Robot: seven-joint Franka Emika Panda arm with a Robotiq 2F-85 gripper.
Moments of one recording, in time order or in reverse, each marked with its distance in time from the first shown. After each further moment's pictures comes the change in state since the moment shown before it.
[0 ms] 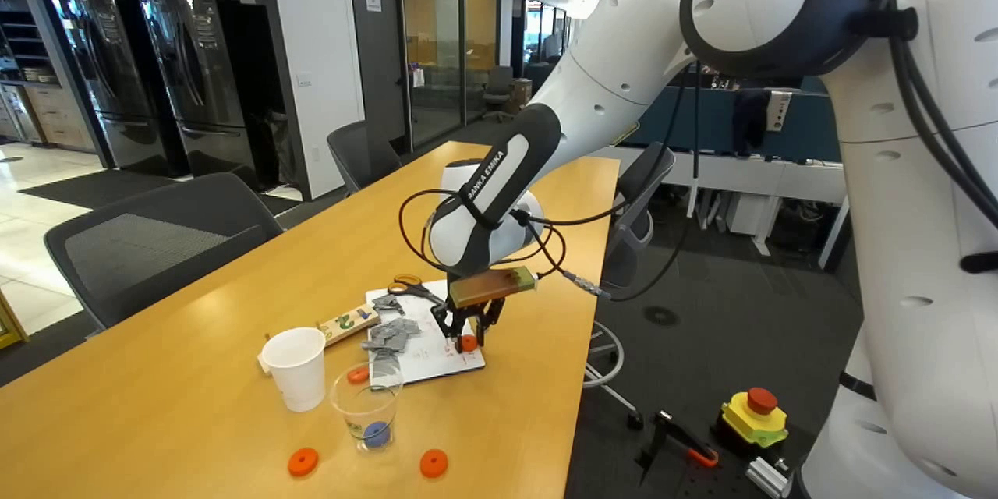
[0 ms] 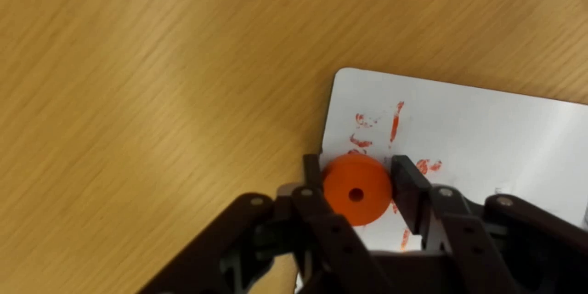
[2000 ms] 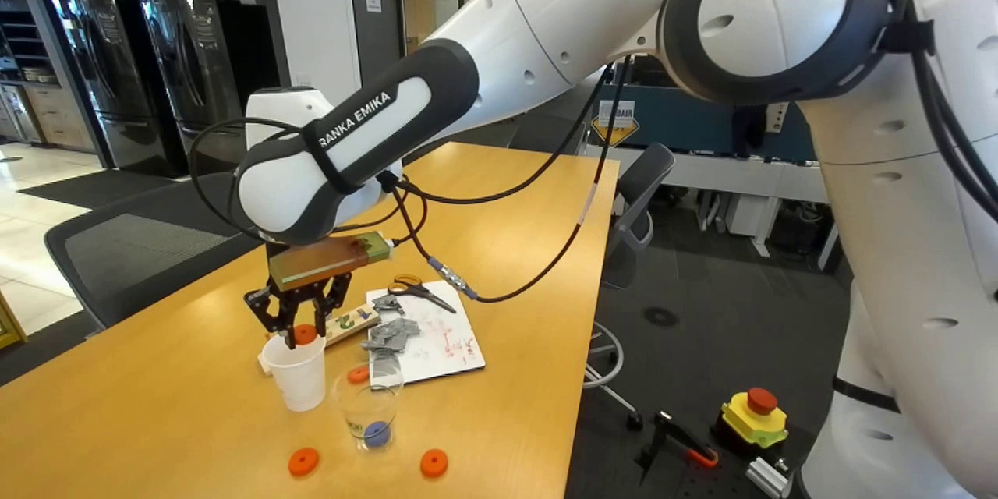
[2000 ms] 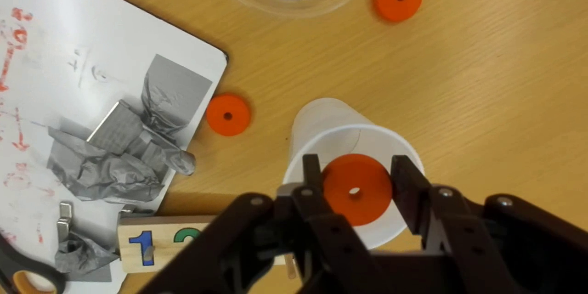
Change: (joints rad) arm 0.242 0.092 0.130 0.483 -0.076 -0.262 0.071
